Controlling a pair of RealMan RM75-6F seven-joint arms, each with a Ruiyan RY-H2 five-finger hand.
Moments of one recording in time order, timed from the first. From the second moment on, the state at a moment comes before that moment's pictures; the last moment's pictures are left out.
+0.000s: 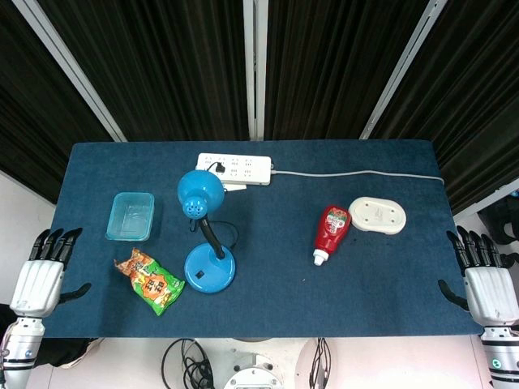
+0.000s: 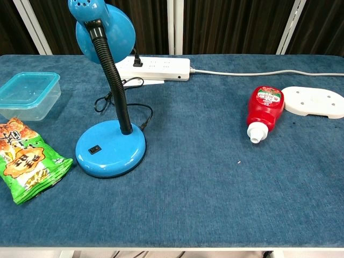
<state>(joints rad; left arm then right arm) -0.13 -1.17 -0.04 -1.63 1.54 1.49 0.12 0.05 -1.12 0.06 -1.63 -1.53 1.52 -0.10</state>
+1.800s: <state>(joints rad) -0.37 -1.37 0.05 -1.69 1.62 1.02 0.21 0.03 -1.11 0.05 -1.60 -1.54 1.54 -0.01</state>
